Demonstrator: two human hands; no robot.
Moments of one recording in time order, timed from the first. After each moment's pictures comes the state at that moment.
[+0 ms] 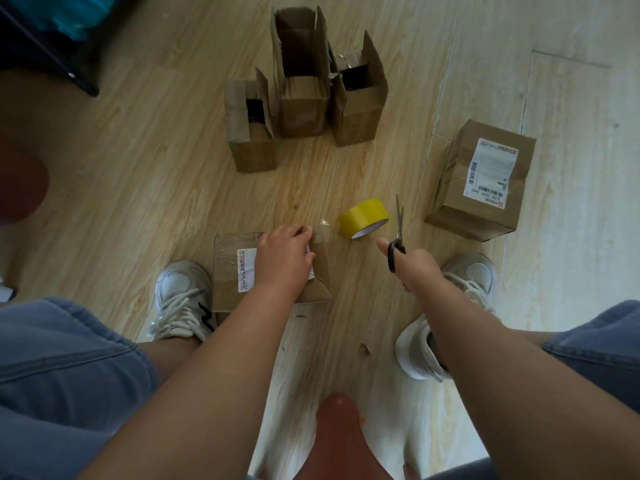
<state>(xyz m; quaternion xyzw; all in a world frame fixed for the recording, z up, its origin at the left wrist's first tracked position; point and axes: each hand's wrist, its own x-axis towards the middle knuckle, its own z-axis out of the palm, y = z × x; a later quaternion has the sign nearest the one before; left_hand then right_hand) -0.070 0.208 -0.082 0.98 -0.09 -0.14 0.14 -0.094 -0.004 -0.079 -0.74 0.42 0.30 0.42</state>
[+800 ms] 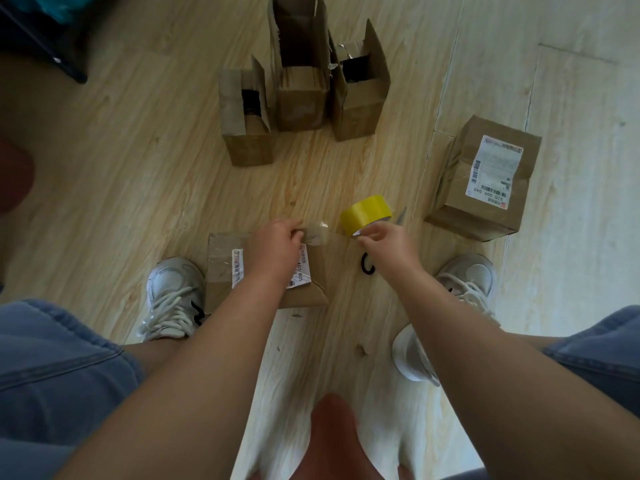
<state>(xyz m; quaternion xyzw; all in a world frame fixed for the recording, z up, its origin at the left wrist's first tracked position) -0.057 0.210 -0.074 0.95 0.02 -0.13 0.28 -0.075 0.020 -0.083 -0.82 0.28 0.20 0.45</state>
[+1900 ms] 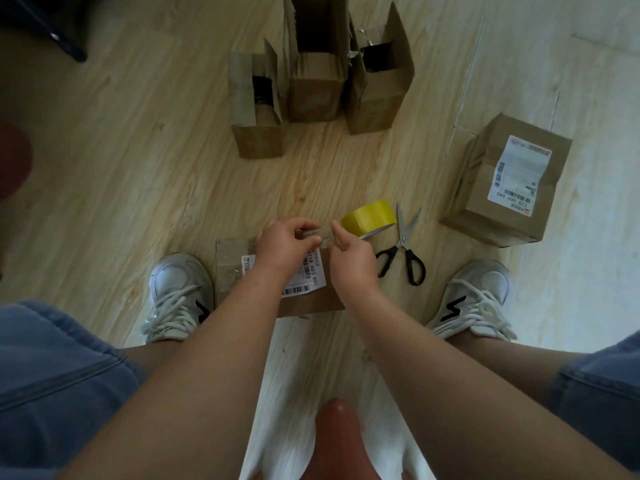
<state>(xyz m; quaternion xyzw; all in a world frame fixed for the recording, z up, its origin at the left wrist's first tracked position) -0.038 0.220 -0.116 0.87 0.11 -0.23 0.43 -0.078 0.099 -0.093 -0.76 0.31 0.19 0.53</state>
